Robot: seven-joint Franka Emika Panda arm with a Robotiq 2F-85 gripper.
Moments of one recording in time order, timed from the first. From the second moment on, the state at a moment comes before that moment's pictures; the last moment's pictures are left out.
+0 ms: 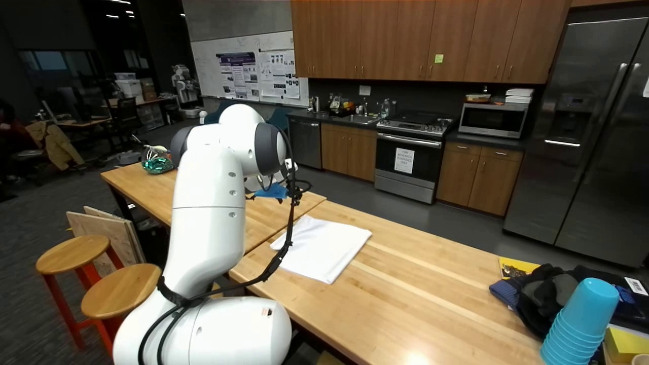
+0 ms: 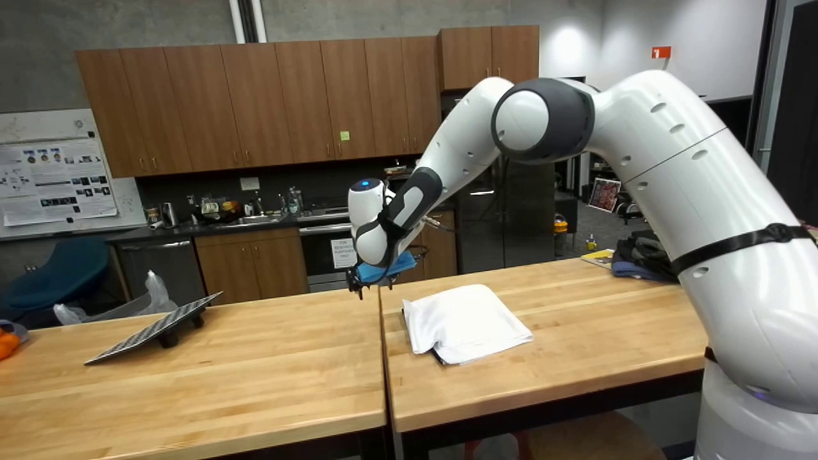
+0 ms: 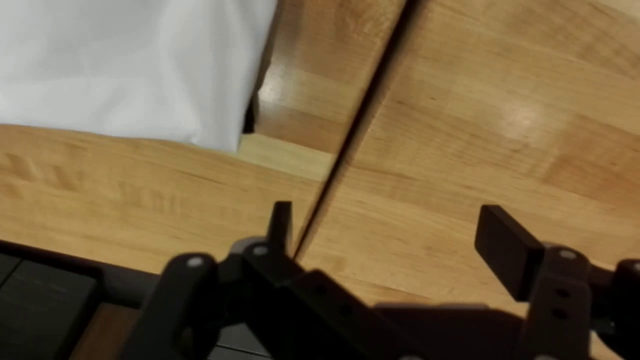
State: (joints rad) arm 0.55 0.57 -0.01 -1.67 -0.37 2.56 0.63
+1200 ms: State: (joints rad) arm 0.46 -0.03 0.10 -2.34 -0.72 2.23 1.28
